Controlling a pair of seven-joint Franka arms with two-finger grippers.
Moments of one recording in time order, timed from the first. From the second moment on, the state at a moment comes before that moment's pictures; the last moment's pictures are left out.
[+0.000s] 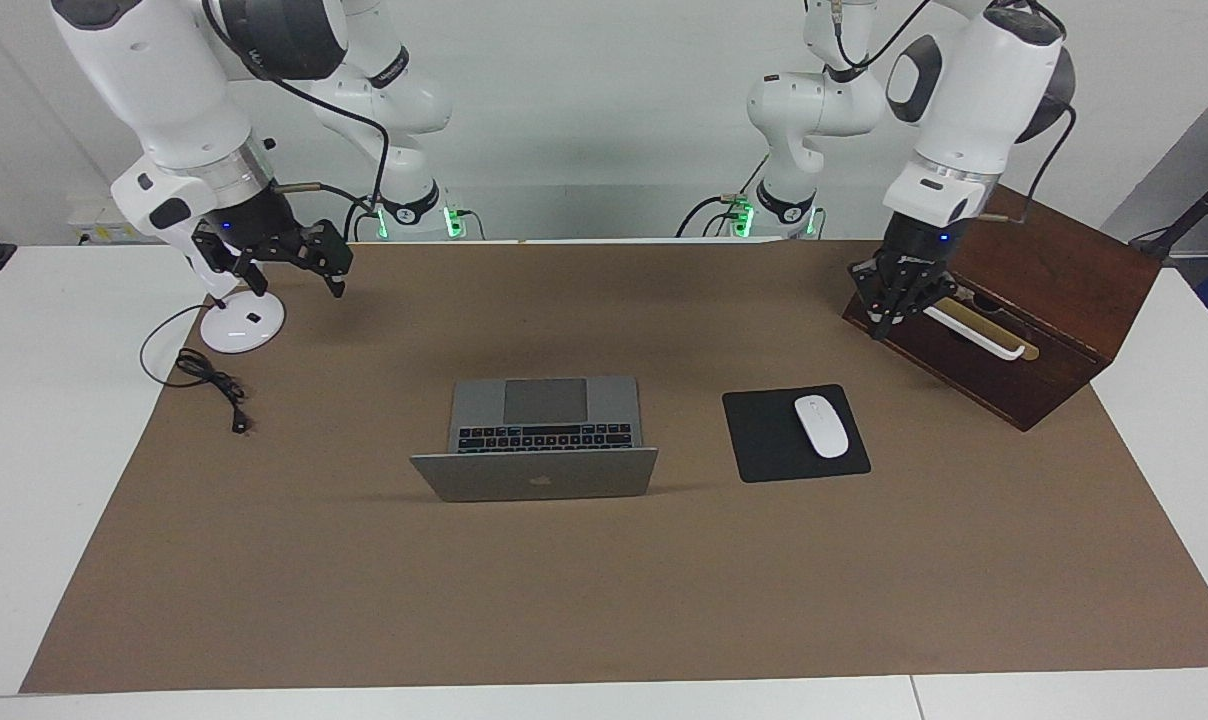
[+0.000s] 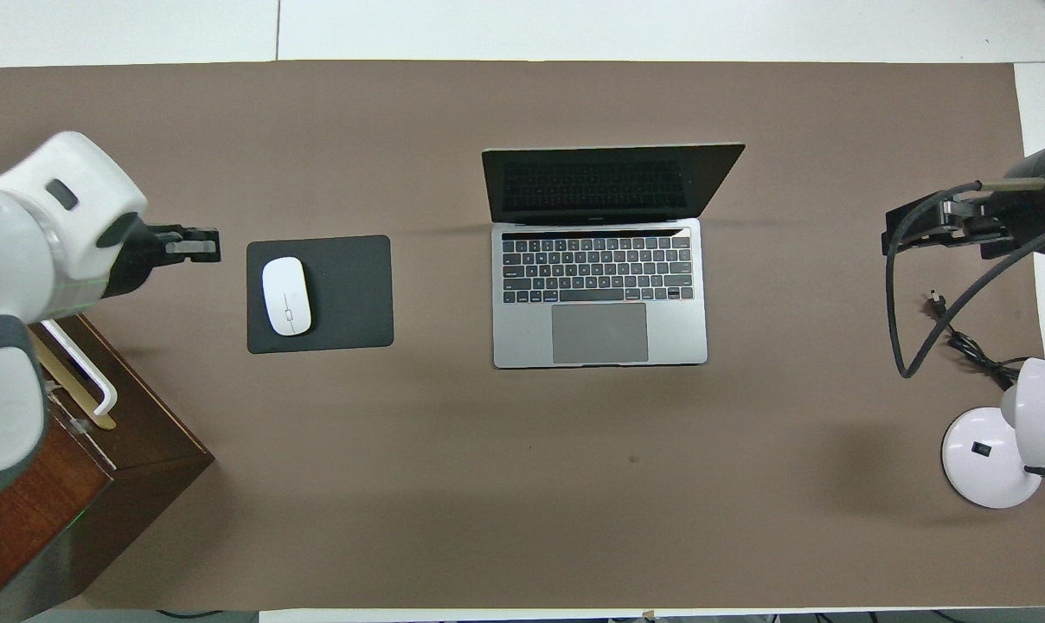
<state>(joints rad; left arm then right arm) -0.22 -0.17 -0.02 -2.05 -0.10 2.23 -0.04 -0.05 0.05 0.10 -1.54 0.02 1.58 0.08</state>
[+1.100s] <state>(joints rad) -0.62 -0.13 -0.02 -2.55 -0.10 3.08 -0.05 0.00 0.19 0.10 -1.49 0.02 1.74 0.05</state>
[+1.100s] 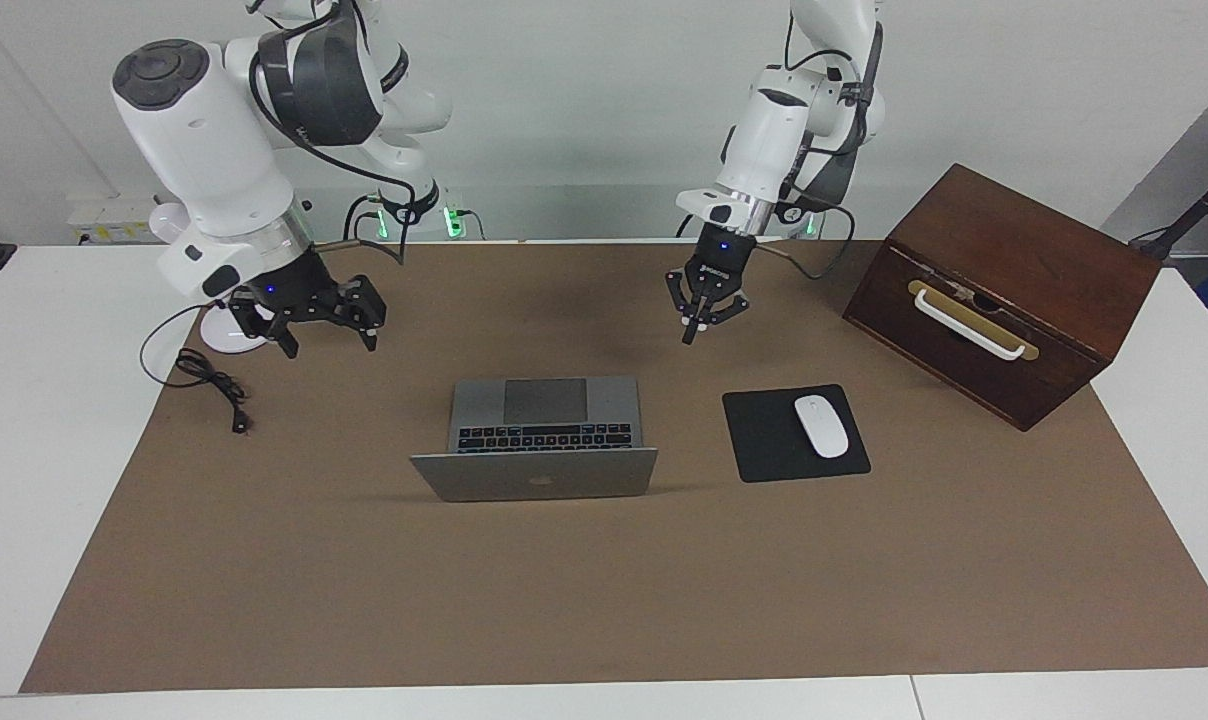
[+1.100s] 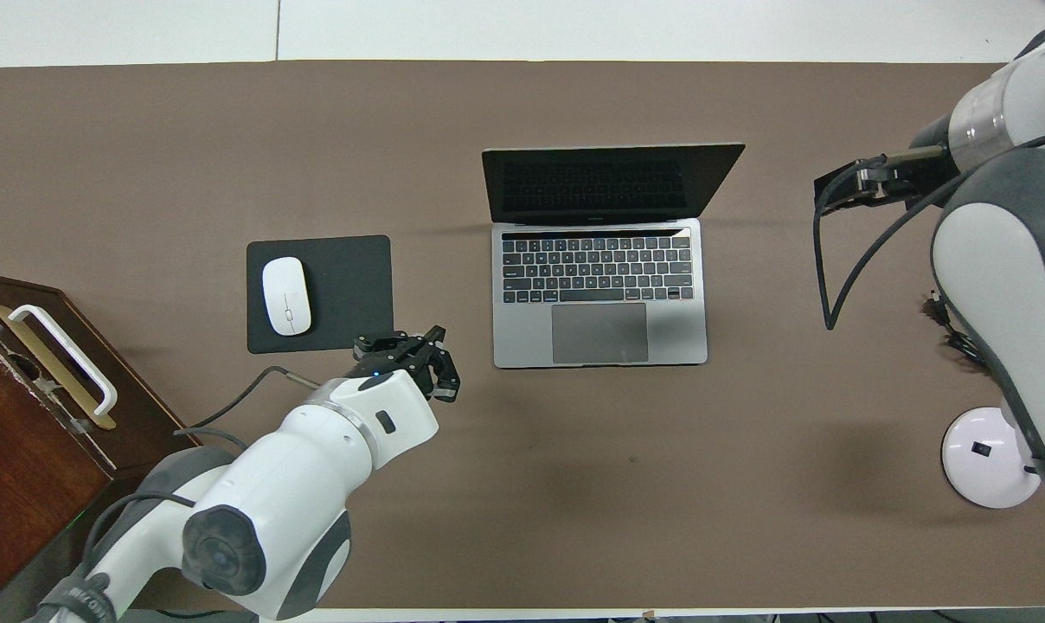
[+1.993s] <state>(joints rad) -0.68 0.17 -0.02 -2.49 -0.10 3.43 -0.05 0.09 0.51 0.15 -1.14 0.02 1.86 -0.01</state>
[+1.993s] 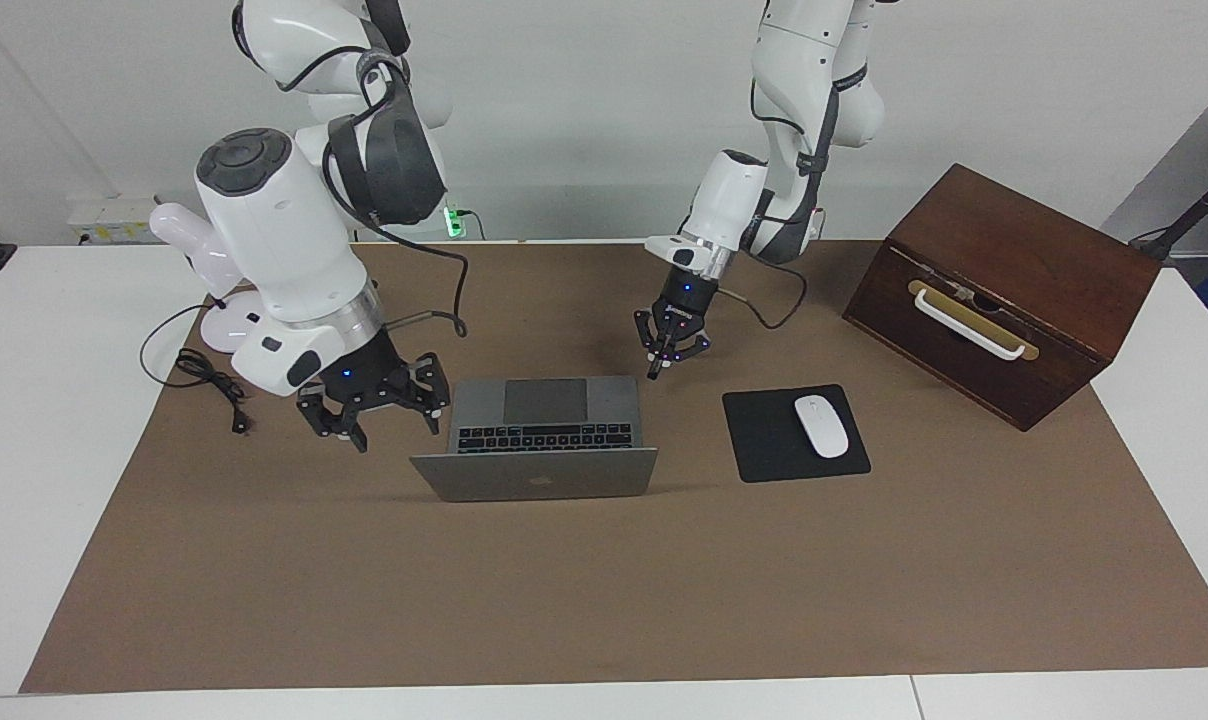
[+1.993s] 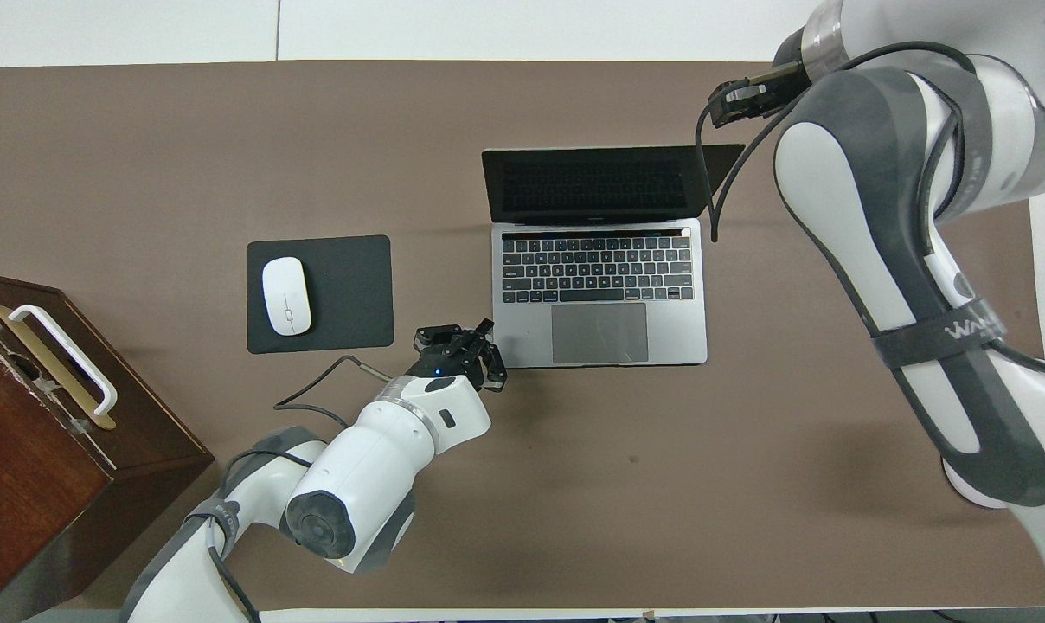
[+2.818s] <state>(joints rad) -0.73 0.27 -0.02 -2.46 -0.10 3.48 -0.04 0.12 0.73 0.17 -0.96 0.02 2.00 0.04</state>
